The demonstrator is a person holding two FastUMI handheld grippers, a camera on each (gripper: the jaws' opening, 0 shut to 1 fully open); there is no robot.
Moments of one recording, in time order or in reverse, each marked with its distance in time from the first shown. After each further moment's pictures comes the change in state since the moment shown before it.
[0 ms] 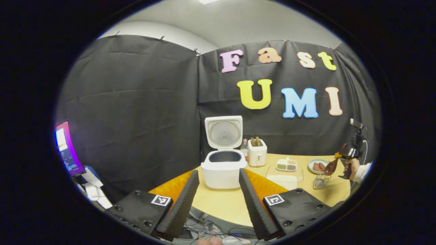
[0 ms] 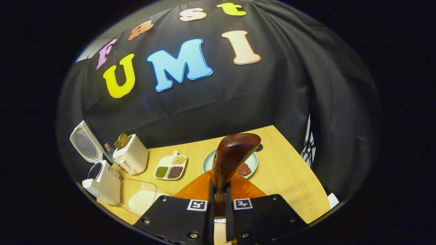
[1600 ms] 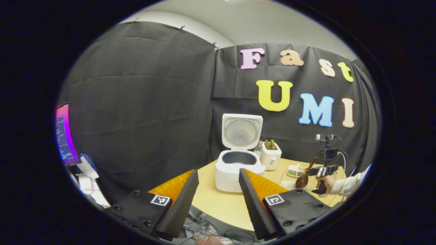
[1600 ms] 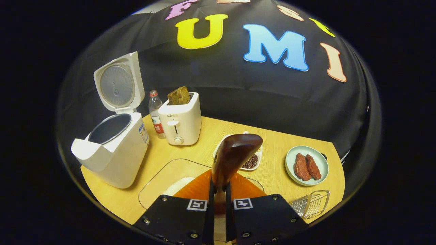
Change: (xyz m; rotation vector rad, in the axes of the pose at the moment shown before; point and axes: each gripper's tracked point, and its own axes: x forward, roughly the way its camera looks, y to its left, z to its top) left arm 0.048 0.073 -0.008 -0.113 0.059 0.072; right arm 0.057 0.246 -0.117 -0.442 0.141 0.218
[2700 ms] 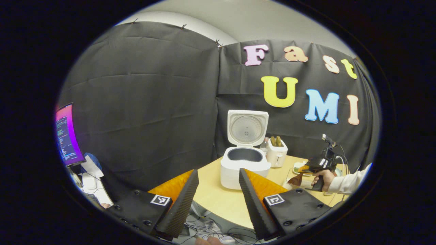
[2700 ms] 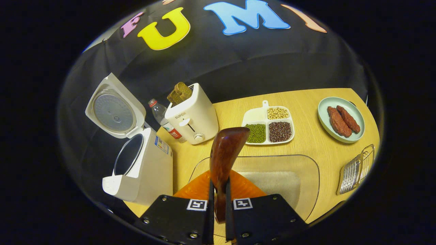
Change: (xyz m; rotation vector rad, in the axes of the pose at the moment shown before) left arm 0.004 0.005 0.001 0.014 0.015 0.041; right arm 0.022 0.057 -0.005 0.456 0.147 0.187
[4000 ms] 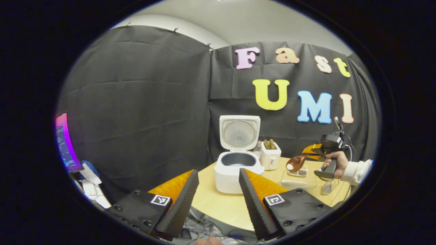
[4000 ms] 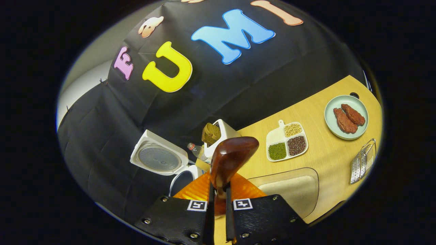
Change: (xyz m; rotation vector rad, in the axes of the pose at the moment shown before) left arm -0.003 -0.011 0.022 0.033 -0.040 -0.057; right arm -0.084 0.063 0.090 0.224 -0.165 0.252
